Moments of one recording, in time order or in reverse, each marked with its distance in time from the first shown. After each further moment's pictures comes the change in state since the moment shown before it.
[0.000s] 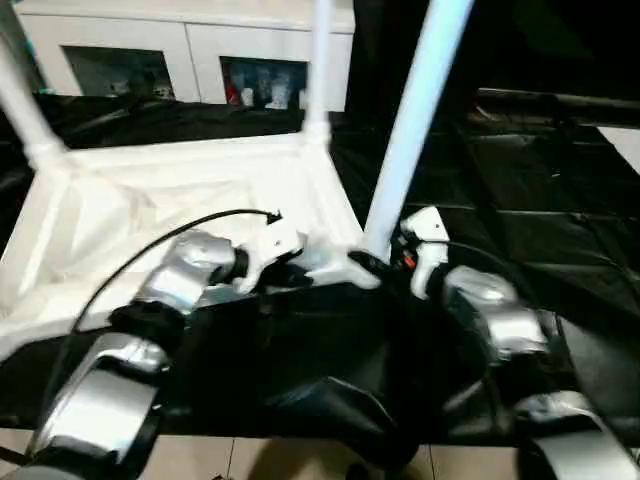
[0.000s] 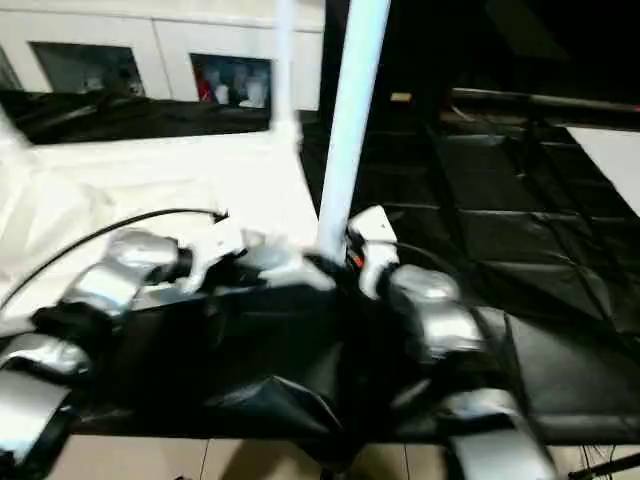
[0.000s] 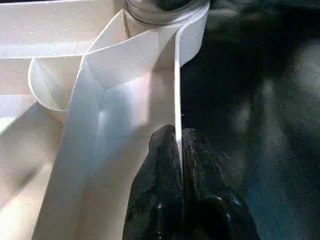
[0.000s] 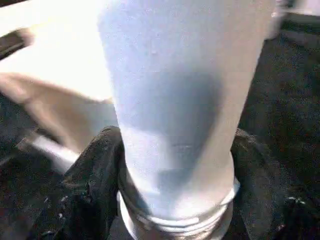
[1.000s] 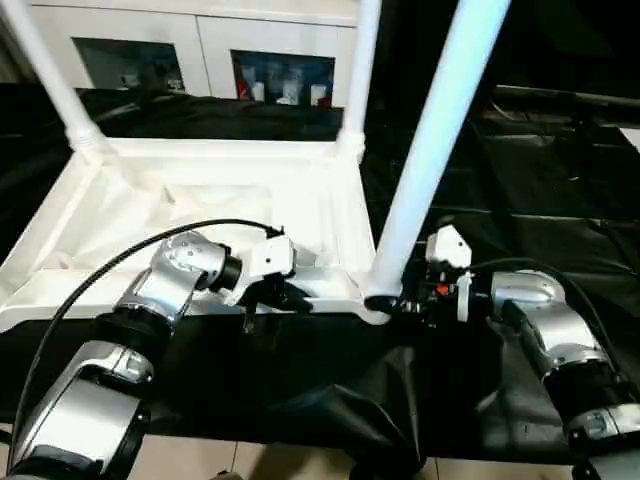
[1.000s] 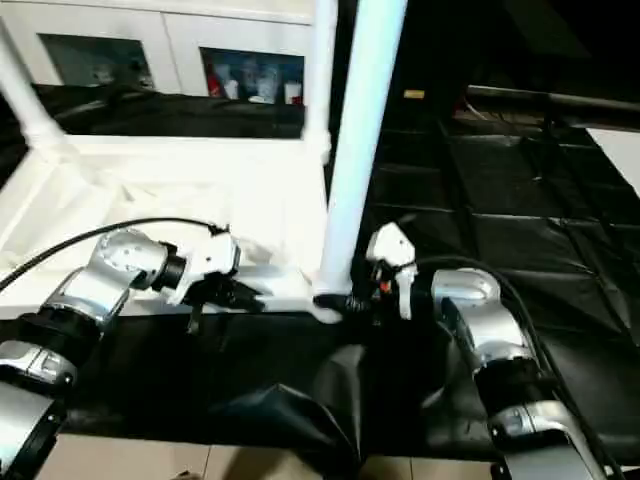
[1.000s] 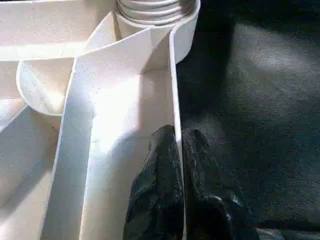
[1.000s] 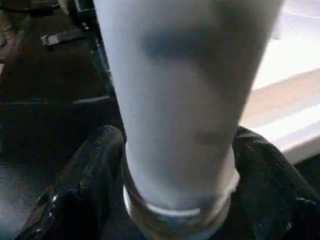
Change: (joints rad) left arm 0.069 0.097 -0.040 -0.101 -0.057 -0.160 -0.338; right arm 0.102 -0.259 0.124 -0.205 0.067 -0.008 0.636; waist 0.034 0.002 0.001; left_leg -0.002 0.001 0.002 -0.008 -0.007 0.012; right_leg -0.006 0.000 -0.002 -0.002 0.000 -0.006
